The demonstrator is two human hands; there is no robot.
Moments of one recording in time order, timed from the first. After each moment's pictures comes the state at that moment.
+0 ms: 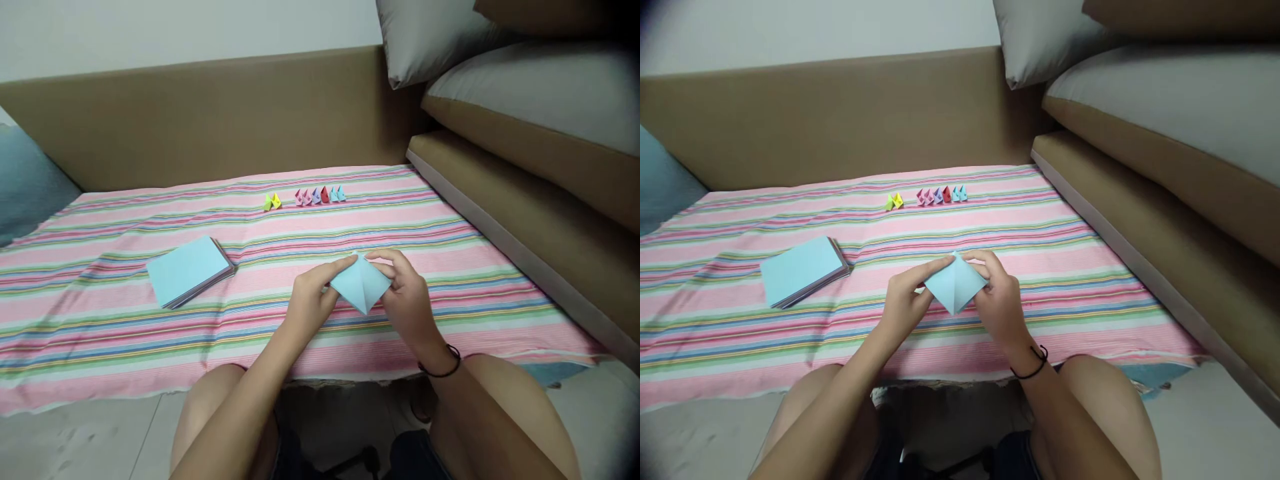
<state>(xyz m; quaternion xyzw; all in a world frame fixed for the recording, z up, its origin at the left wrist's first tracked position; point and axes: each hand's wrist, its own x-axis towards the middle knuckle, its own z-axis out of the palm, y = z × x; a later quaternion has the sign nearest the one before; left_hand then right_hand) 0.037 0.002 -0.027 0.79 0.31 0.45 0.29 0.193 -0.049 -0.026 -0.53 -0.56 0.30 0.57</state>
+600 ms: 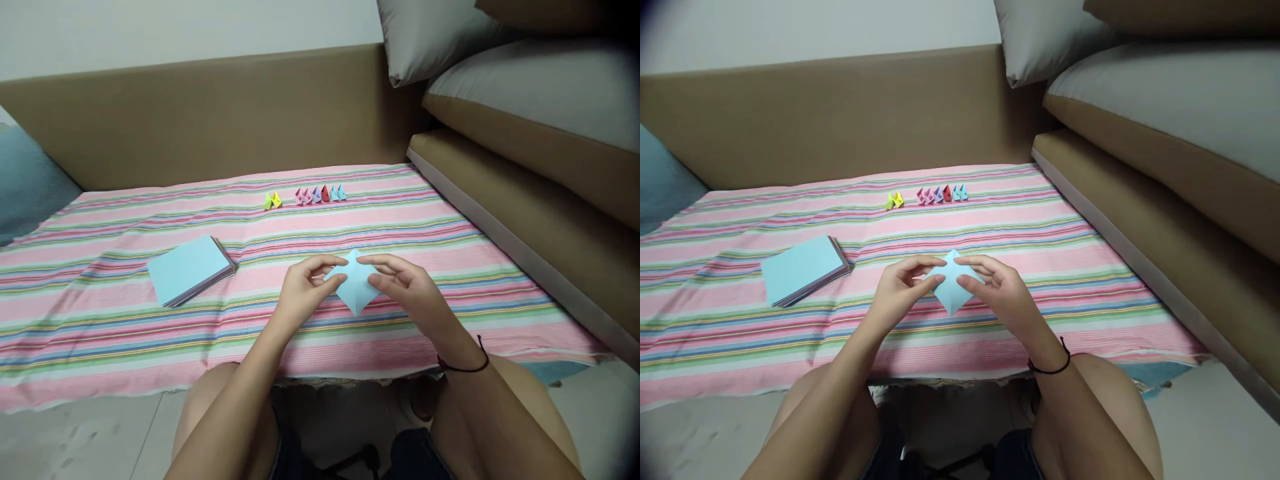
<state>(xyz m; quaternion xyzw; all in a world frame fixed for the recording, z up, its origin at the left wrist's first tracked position) 0.031 0.006 -0.011 0.64 0.36 0.42 0.54 0.214 -0.044 -0.017 -0.42 -0.53 0.51 0.53</state>
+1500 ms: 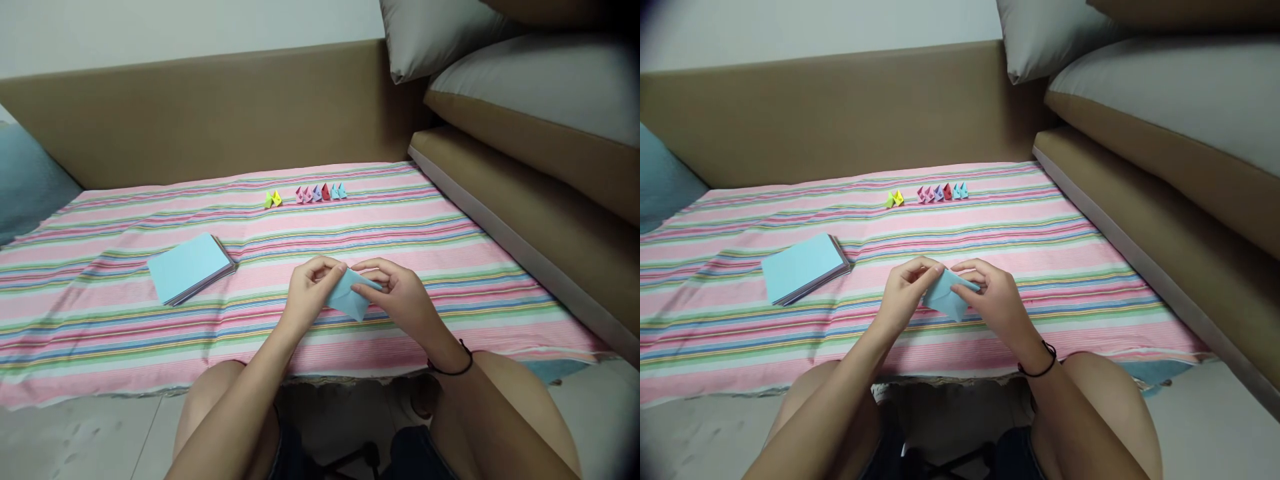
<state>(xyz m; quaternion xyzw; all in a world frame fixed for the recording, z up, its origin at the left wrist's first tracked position) 0.042 -0.001 -0.016 0.60 0.38 0.45 0.54 0.199 -0.046 -0.027 -0.51 -0.53 0.45 0.50</state>
